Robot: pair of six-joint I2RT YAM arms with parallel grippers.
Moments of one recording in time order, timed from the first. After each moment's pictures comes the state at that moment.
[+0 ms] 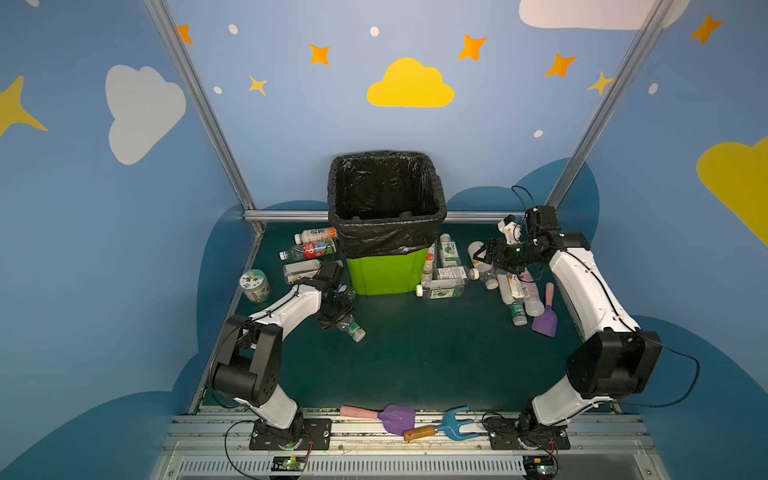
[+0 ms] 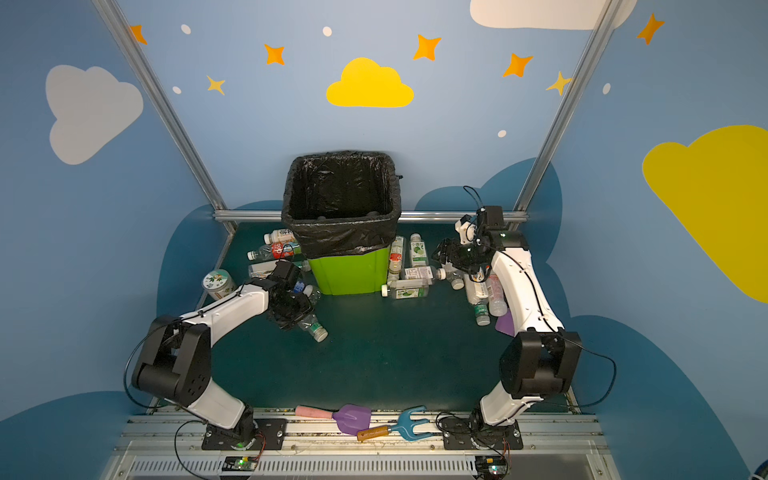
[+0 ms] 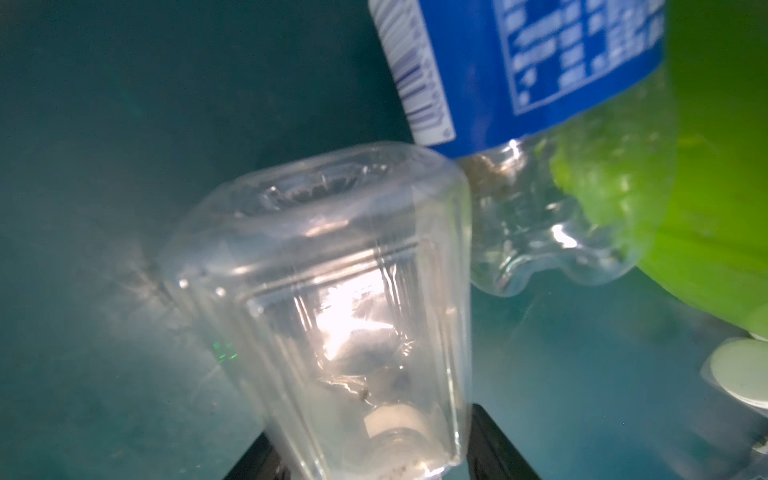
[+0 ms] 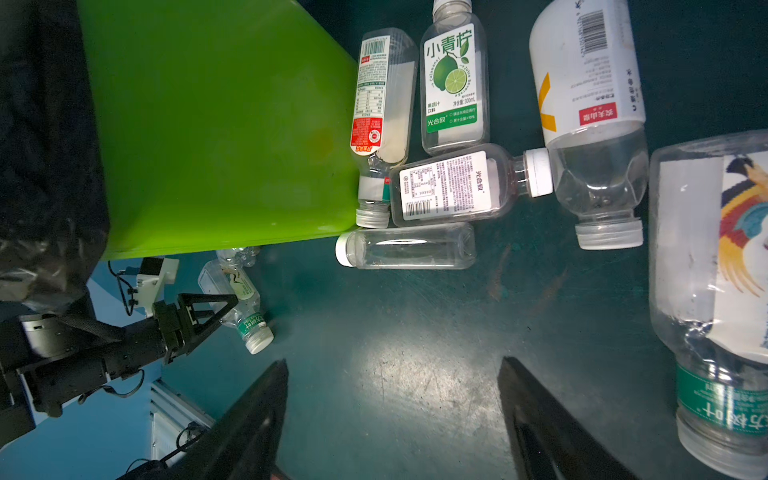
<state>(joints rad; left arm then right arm) -0.25 1.60 1.00 -0.69 0.11 -0.87 0.08 1.61 1.59 -0.99 -0.48 0.24</state>
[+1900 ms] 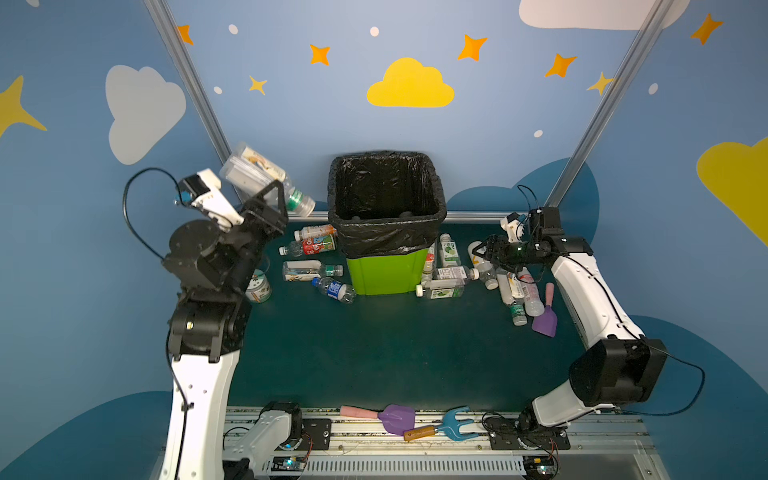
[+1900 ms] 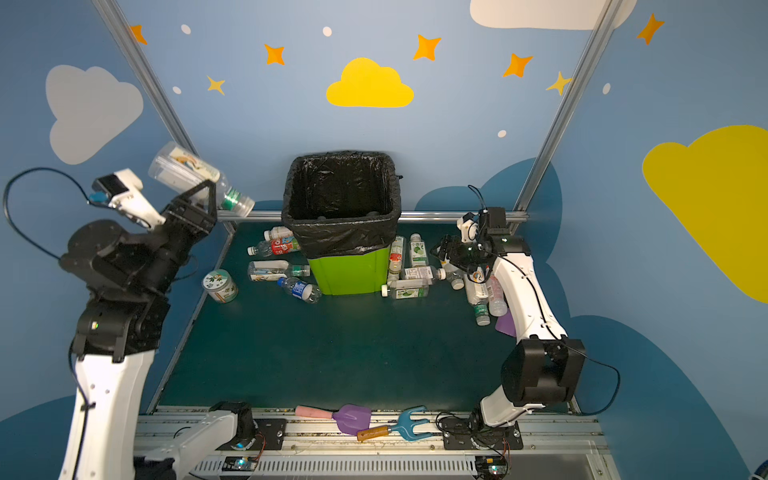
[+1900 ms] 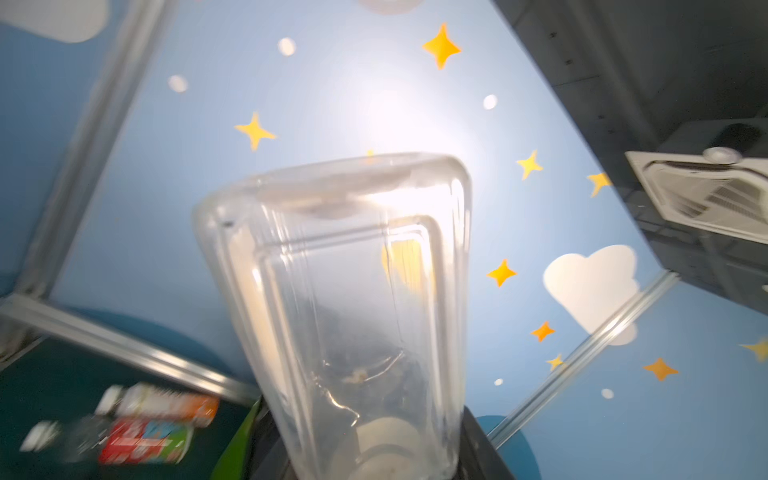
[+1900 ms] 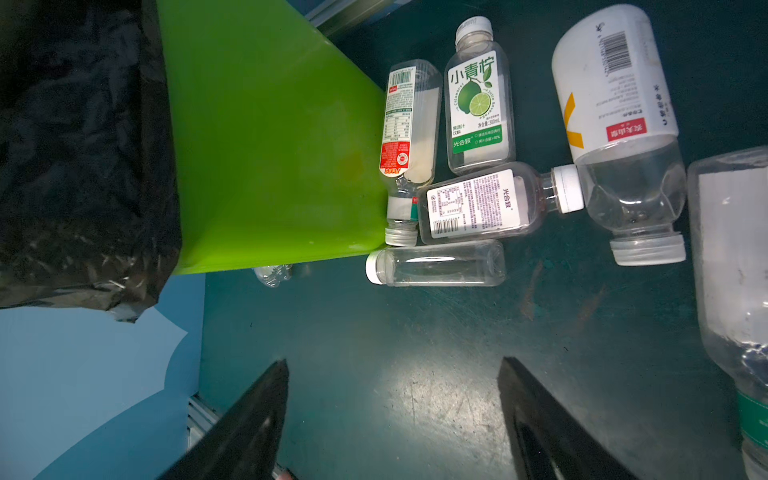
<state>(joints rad) -0.09 1.13 1.68 -0.37 0.10 -0.67 0.08 1.56 1.53 -0.88 -0.53 0.34</state>
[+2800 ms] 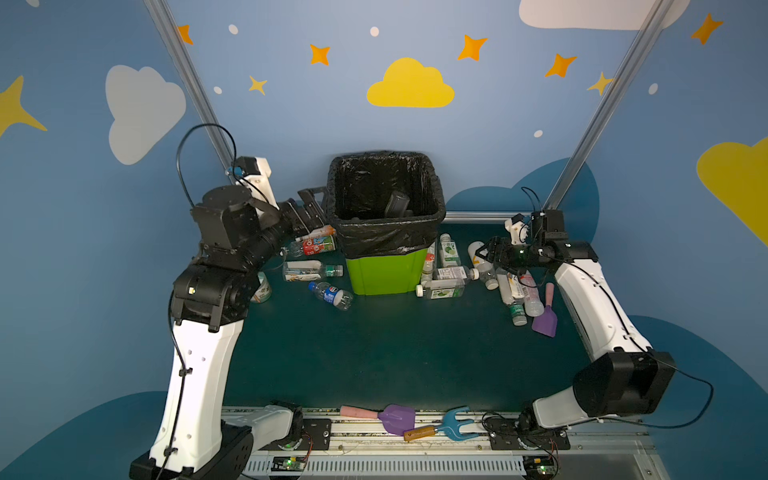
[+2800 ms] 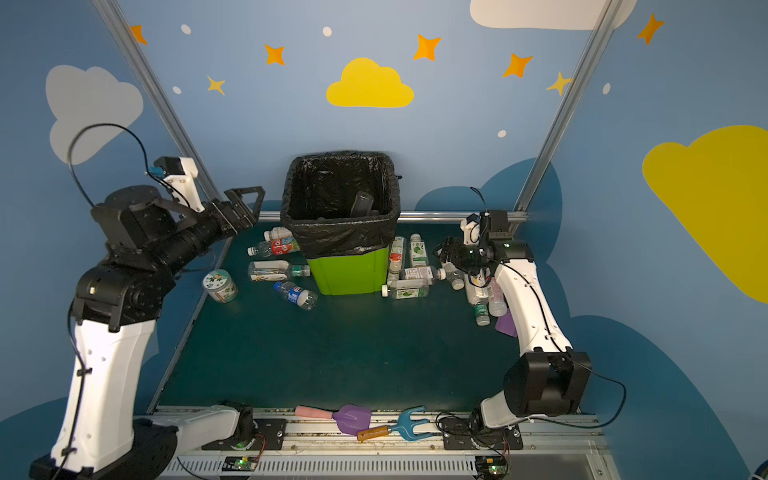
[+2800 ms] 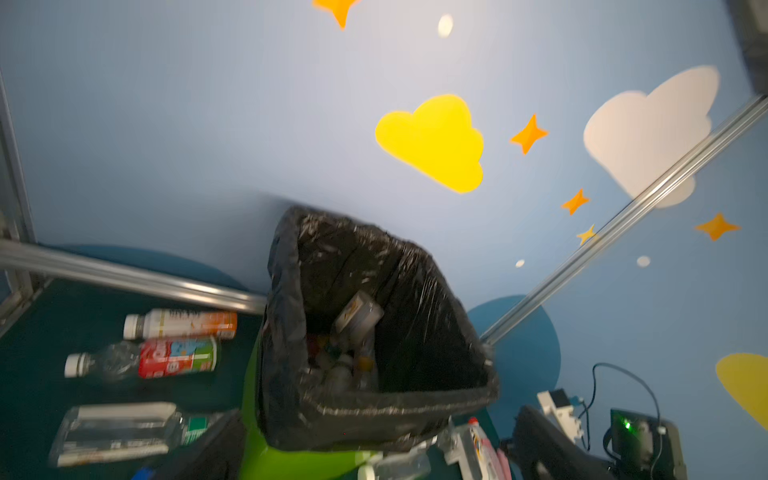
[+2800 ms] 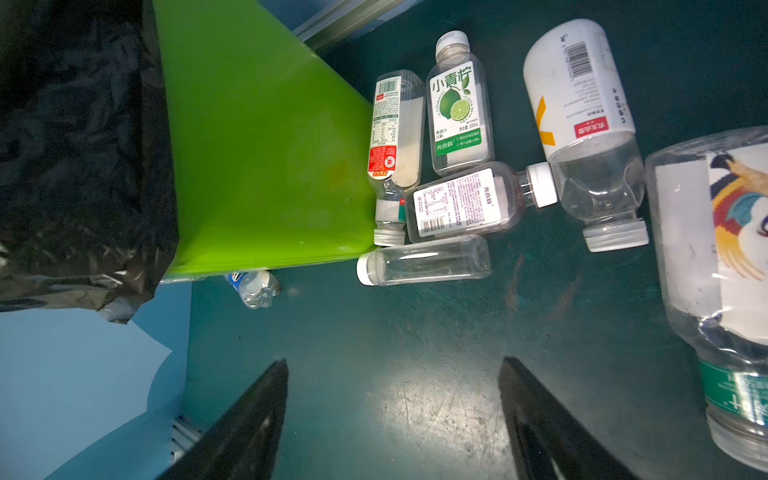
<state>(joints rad) -0.20 1.19 1.79 -0.79 0.10 -0.52 0.09 1.50 1.49 -0.88 -0.44 0.36</state>
